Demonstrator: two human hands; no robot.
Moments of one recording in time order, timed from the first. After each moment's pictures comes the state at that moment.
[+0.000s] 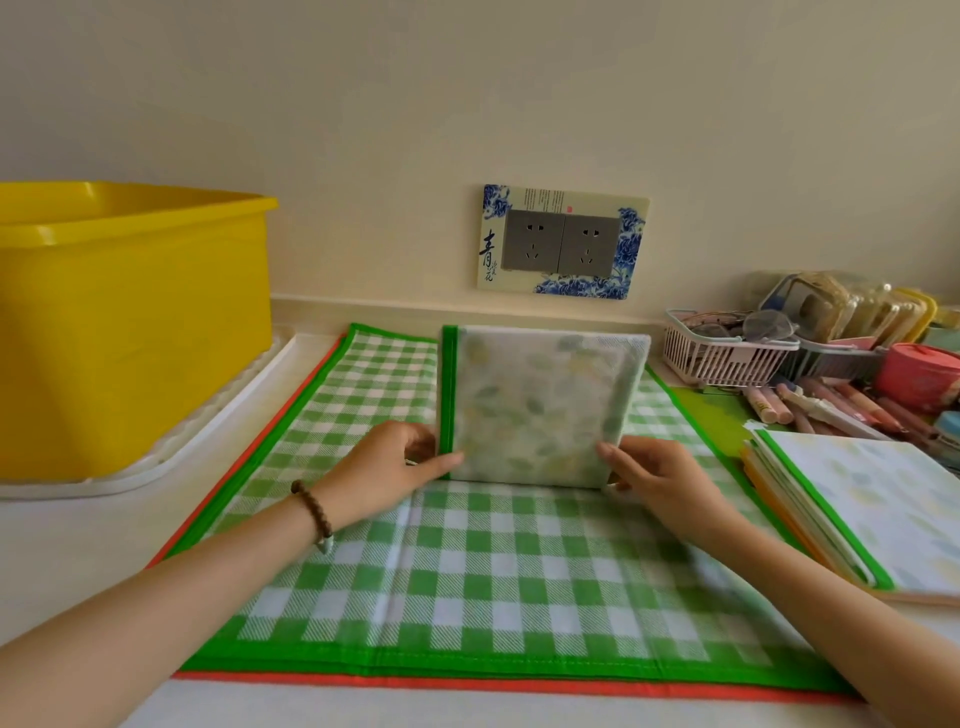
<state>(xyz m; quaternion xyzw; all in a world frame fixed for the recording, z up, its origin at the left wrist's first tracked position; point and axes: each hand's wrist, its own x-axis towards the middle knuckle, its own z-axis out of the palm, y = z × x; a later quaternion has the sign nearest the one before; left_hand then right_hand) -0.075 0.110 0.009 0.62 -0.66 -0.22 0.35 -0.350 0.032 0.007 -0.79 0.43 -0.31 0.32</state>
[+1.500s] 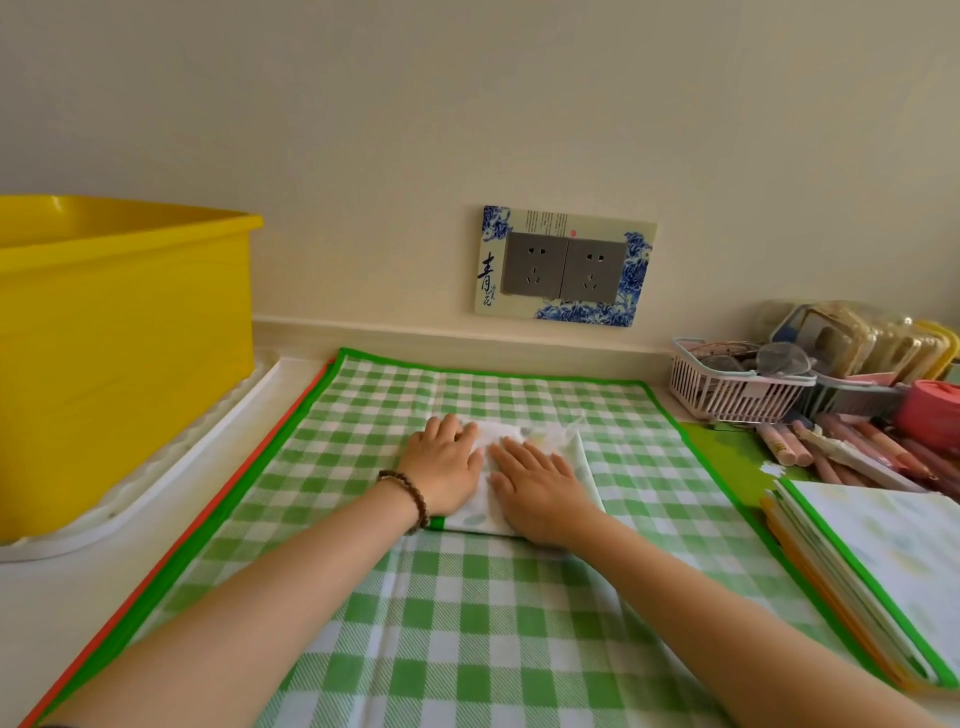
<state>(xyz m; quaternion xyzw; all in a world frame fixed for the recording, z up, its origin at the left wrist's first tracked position) -0.092 0.004 -0.003 0.72 -0.69 -0.01 0.07 -0.235 -0.019 -0.010 -0.88 0.46 -0.03 0.10</state>
